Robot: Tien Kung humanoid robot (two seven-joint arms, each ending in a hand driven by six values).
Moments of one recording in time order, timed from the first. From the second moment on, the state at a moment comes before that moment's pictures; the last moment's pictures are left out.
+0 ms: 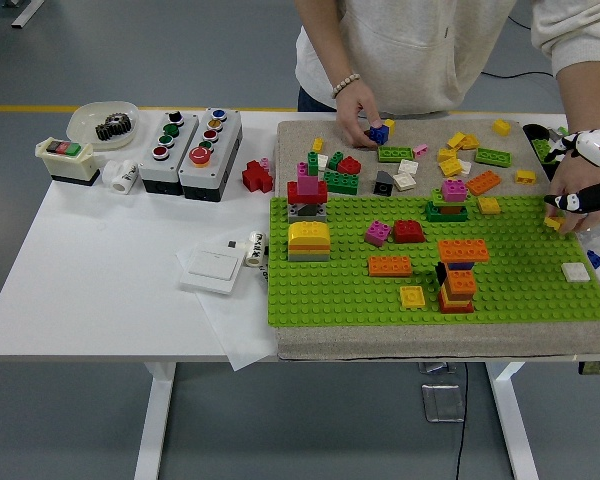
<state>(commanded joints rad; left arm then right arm) -0.17 0.11 -0.33 -0.25 1.39 0.01 0.36 0.69 -0.70 0.93 1.10 -2.06 0.07 0.16</state>
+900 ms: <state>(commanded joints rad) -0.17 0.11 -0.34 -0.25 1.40 0.00 0.36 0.68 -0.70 0.91 1.09 -2.12 0.09 0.22</state>
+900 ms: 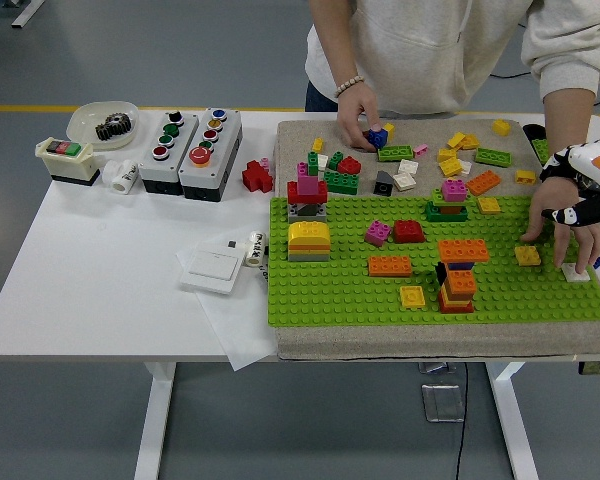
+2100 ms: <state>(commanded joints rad) -0.19 0.11 -0.32 -0.25 1.39 0.00 0.35 0.71 -0.61 0.77 0.90 -2.11 0.10 0.21</state>
